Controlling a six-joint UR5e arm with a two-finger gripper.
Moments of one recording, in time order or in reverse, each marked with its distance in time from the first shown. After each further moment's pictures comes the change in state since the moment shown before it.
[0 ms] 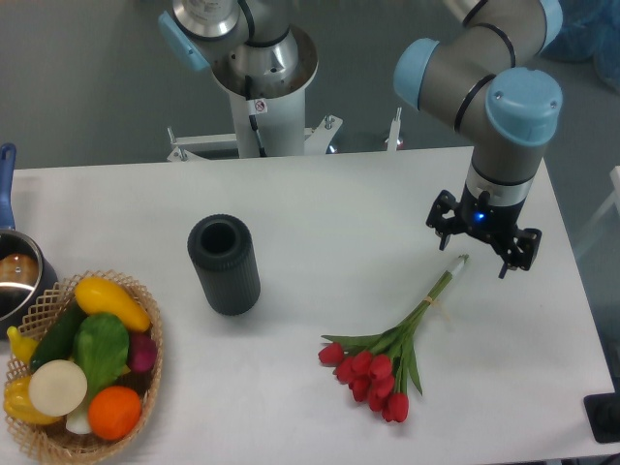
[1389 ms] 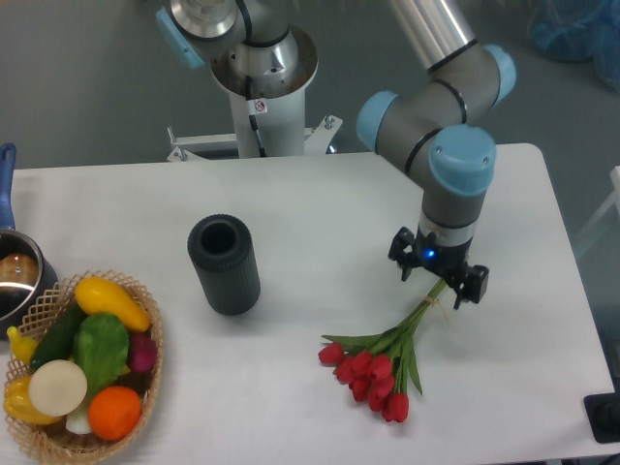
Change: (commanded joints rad) arm -0.129 -0.116 -0.094 0.238 -0.005 -0.131
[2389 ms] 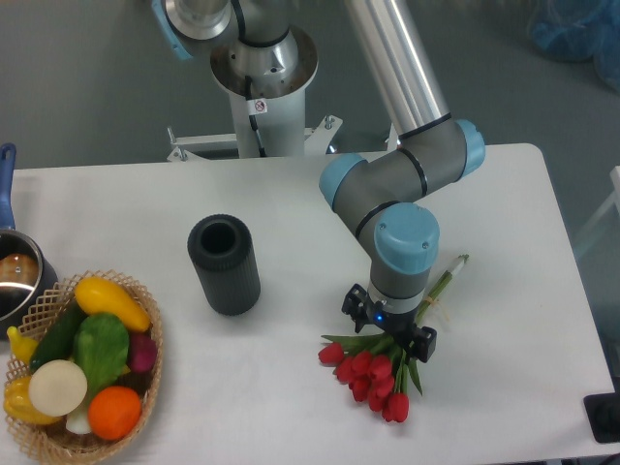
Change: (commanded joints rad) arm -0.091 -0.103 0.037 0.008 0.006 -0.039
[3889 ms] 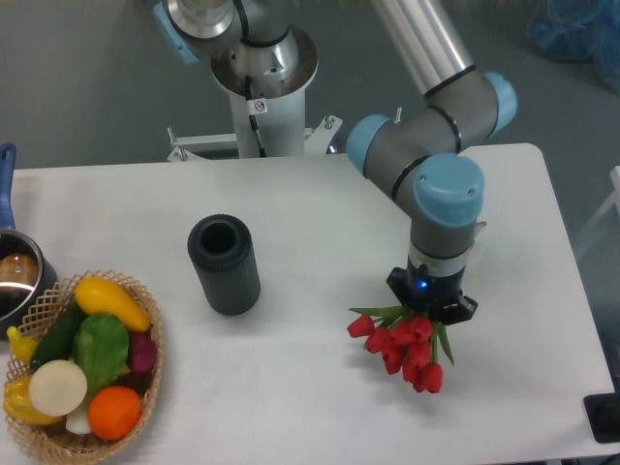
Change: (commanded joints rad) arm 0.107 0.121 0.127 -0.196 0.014 -0.002
